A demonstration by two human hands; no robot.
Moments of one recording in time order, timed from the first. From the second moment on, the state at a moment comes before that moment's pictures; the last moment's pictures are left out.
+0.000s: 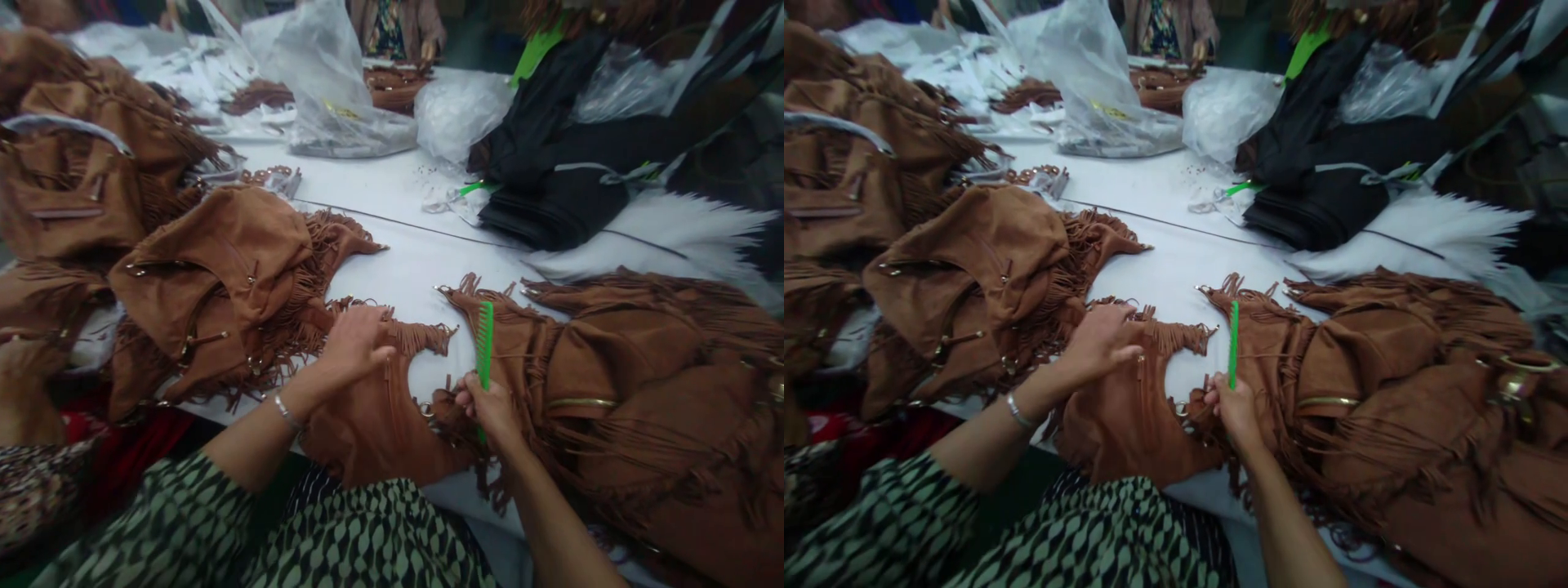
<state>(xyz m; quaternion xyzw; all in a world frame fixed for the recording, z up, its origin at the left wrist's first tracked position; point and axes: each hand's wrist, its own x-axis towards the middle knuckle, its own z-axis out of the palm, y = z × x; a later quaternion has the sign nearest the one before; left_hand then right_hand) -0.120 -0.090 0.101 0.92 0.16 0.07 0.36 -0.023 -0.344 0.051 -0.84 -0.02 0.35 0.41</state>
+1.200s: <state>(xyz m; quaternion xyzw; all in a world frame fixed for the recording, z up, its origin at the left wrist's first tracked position) -0.004 -0.048 0.018 0.60 0.36 0.00 0.71 0.090 -0.236 0.044 -0.72 0.03 0.38 0.59</state>
